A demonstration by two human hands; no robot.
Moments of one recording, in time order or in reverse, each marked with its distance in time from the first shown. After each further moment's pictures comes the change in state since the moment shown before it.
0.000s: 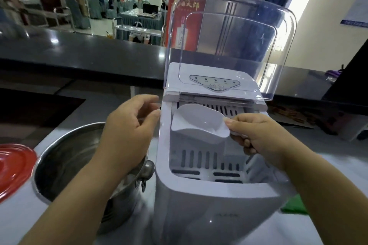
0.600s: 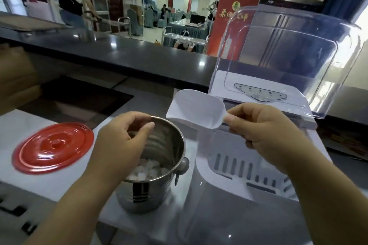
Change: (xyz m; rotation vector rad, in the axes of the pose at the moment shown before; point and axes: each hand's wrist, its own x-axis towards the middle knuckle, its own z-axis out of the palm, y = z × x) left_hand -0.049 -0.028 -0.058 0.129 0.237 -0.192; right_hand -0.003 -0.049 0.047 -0.101 -0.076 -0.288
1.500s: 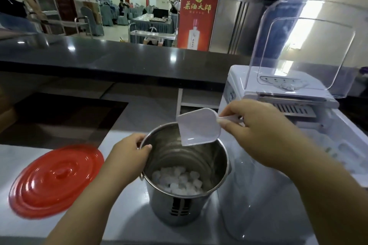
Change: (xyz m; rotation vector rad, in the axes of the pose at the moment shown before) left_hand 0.062 -0.109 -0.036 0.108 -0.444 -0.244; right_hand 0.014 -0.058 0.099 -0.601 0.203 -0.051
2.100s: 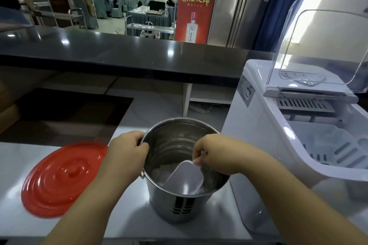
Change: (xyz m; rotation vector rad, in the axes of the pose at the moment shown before) left_hand 0.005 -0.029 -0.031 0.006 0.045 0.071; right_hand 0.032 -0.033 0.093 -0.036 -0.660 0.101
